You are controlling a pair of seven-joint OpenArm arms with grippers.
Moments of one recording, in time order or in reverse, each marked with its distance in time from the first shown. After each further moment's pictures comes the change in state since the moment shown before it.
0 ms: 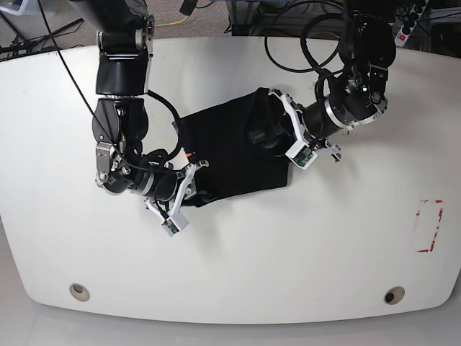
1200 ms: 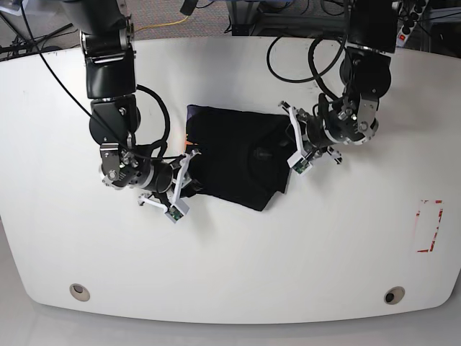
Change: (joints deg) left arm -10.3 -2.7 4.1 -23.6 7.0 -0.2 -1.4; right arm -0.6 6.4 -9.8 -6.3 -14.5 0.0 15.2
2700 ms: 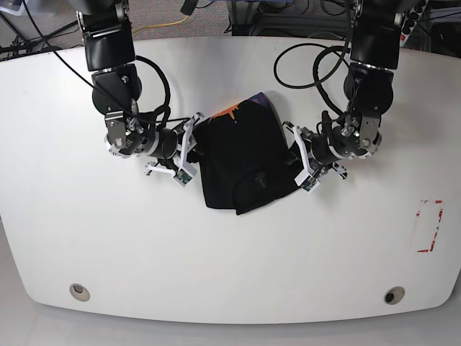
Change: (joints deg) left arm -5.8 -0.5 -0.2 -8.1 1.2 0.2 -7.1; right arm -10.2 2.0 -3.8 7.3 -0.2 0.0 0.7
